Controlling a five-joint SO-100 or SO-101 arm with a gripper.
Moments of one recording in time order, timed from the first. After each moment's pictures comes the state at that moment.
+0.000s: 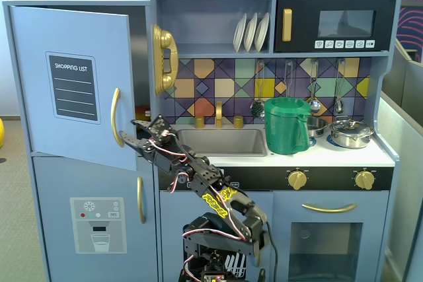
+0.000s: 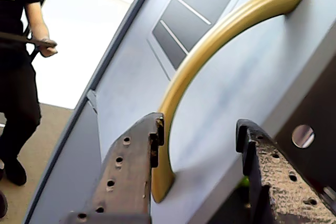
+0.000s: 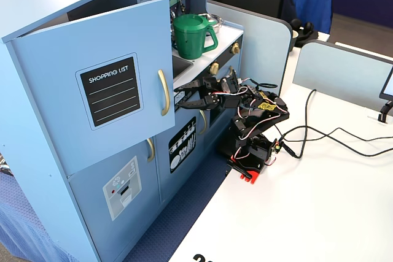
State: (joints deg) arm -54.7 171.7 139.7 11.9 -120.3
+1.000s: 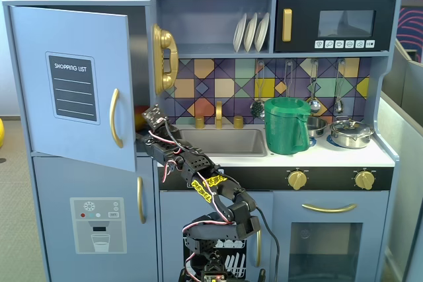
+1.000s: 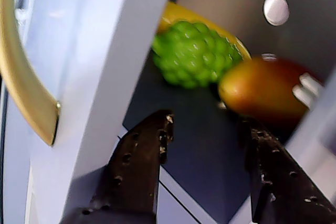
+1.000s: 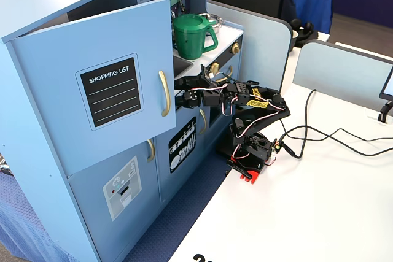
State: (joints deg) arm -45.6 153.4 135.4 10.2 -112.8
